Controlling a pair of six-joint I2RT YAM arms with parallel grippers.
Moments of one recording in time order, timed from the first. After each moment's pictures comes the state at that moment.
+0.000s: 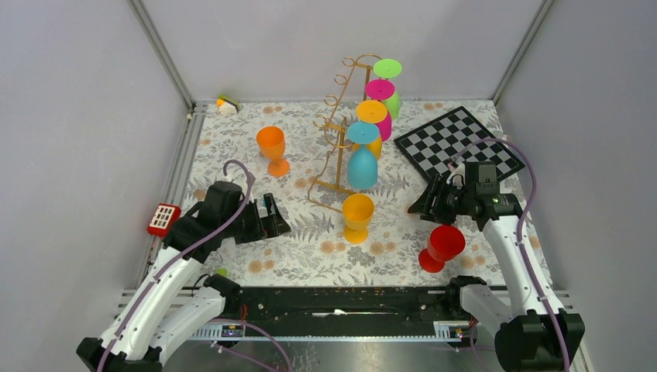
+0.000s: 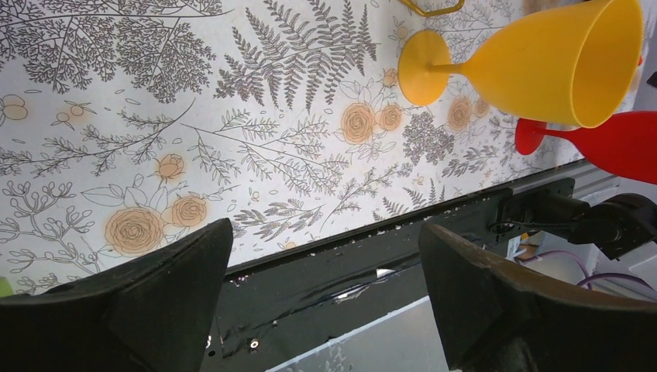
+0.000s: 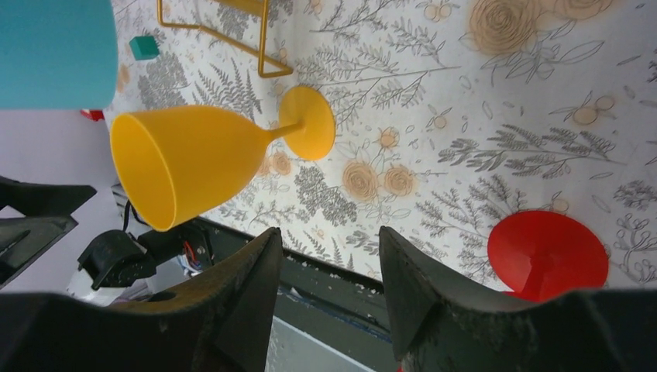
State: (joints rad) left arm -0.44 0.74 0.83 -0.93 0.21 -0.62; right arm 0.03 0.98 0.83 -0.82 -0.50 0.45
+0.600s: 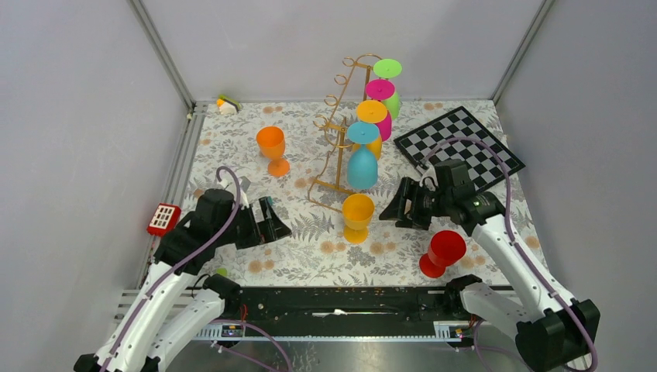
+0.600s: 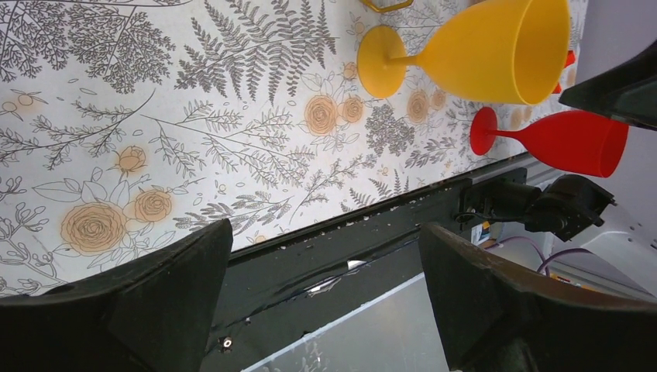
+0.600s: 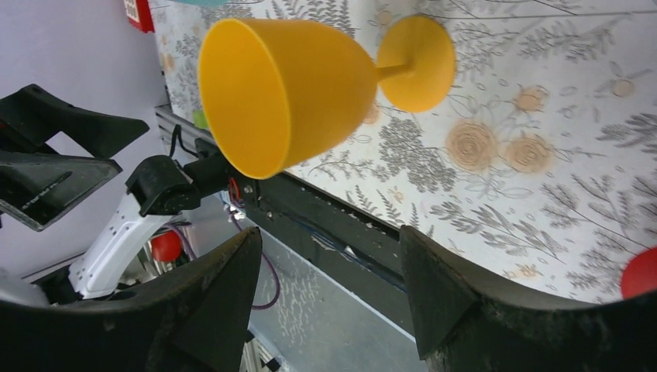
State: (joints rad) left arm -0.43 0.63 0.79 -0.93 0.27 -0.68; right arm 0.33 0.97 0.84 -0.76 -0.54 0.64
